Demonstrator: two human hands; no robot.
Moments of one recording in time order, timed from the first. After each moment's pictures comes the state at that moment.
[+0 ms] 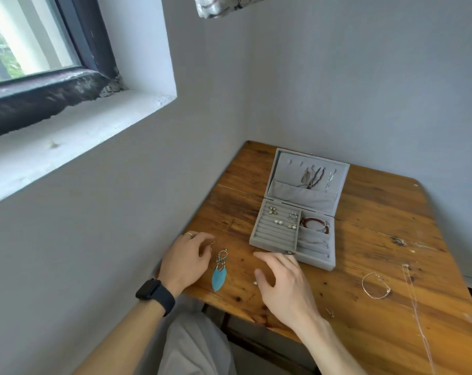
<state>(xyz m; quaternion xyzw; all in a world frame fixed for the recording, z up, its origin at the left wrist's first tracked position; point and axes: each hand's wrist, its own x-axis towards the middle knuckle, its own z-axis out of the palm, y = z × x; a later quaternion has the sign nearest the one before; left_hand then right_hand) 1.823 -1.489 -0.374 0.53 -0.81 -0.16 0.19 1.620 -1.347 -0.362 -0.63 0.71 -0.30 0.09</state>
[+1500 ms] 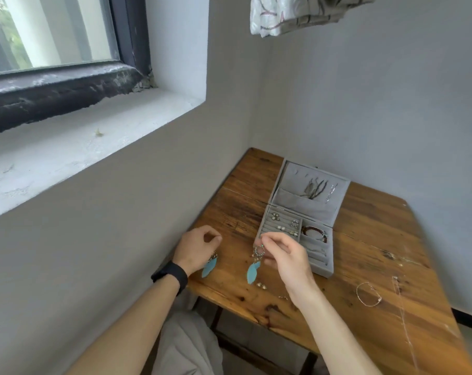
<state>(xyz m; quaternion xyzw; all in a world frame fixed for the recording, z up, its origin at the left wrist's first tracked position) 1.818 -1.510 -0.377 0.53 -0.73 -0.34 0.25 1.634 -1.380 -0.317 -0.39 0.64 -0.54 0.38</state>
